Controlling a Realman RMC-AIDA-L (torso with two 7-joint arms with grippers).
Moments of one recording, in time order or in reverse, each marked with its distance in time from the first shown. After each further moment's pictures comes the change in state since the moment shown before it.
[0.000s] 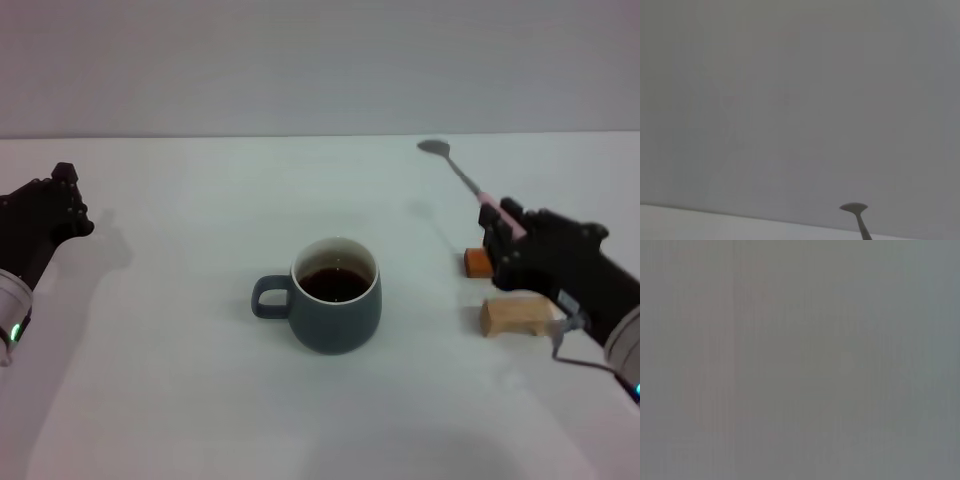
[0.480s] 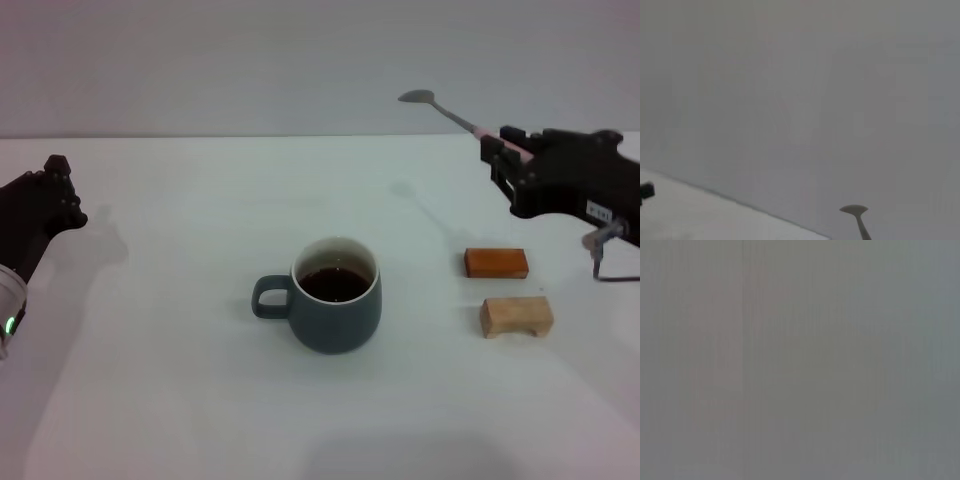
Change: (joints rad) left arm -0.006 0.004 -0.021 0.002 0.000 0.001 0.000; right arm -0.018 0.229 0.565 0.277 -0.486 0.875 0.238
